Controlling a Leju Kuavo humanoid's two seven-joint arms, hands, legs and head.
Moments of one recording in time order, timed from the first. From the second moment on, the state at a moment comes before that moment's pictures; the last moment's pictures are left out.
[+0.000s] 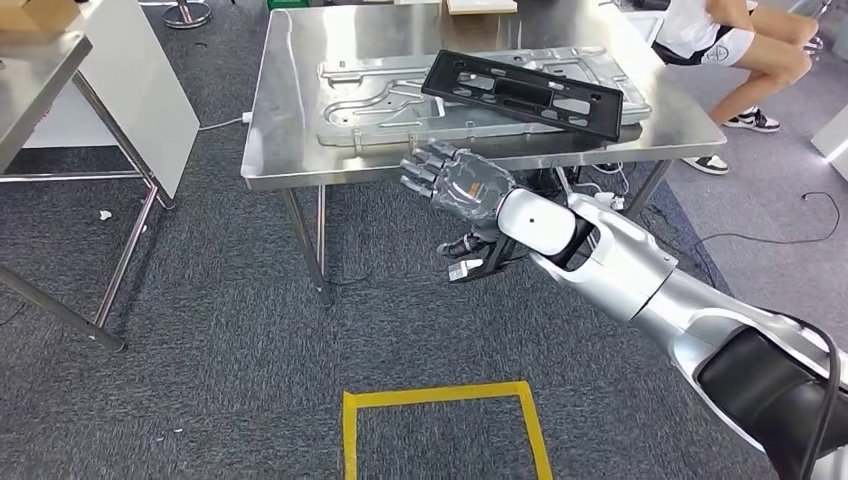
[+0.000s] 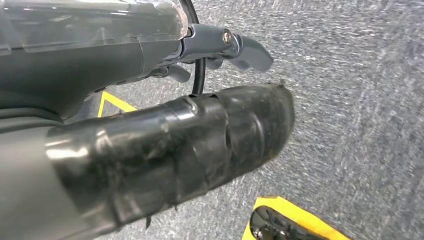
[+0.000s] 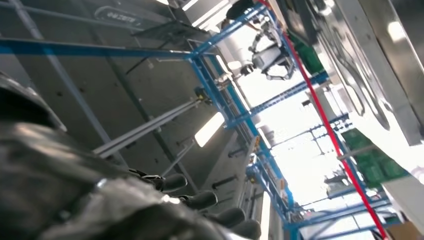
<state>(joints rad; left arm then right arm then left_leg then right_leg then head) -0.10 -0.11 1.23 -0.19 -1.17 0.02 -0.15 -1.00 -0.45 1.24 -1.08 1.26 0.00 -0.20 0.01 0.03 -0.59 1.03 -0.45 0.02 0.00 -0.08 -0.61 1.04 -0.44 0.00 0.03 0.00</state>
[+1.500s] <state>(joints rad) -0.10 -0.14 1.23 -0.19 -1.18 0.05 -0.16 -1.02 -0.50 1.24 -1.11 1.25 0.01 -0.21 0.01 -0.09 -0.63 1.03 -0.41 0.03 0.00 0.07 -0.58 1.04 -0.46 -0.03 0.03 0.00</state>
